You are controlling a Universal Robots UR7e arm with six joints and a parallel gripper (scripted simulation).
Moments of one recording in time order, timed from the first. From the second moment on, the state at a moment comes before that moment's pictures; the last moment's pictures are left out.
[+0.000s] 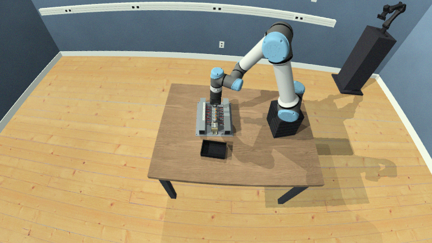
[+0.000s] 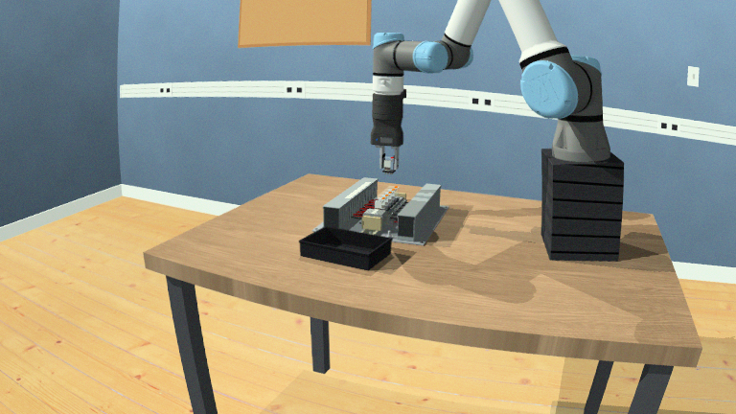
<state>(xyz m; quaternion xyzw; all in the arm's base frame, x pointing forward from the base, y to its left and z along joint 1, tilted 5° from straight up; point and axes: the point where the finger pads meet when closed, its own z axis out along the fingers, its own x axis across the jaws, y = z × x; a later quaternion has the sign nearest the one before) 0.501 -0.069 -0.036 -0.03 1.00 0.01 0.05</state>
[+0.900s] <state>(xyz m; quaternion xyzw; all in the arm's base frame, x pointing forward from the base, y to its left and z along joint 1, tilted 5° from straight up) 0.496 0.058 -0.034 -0.03 1.00 0.01 0.05</state>
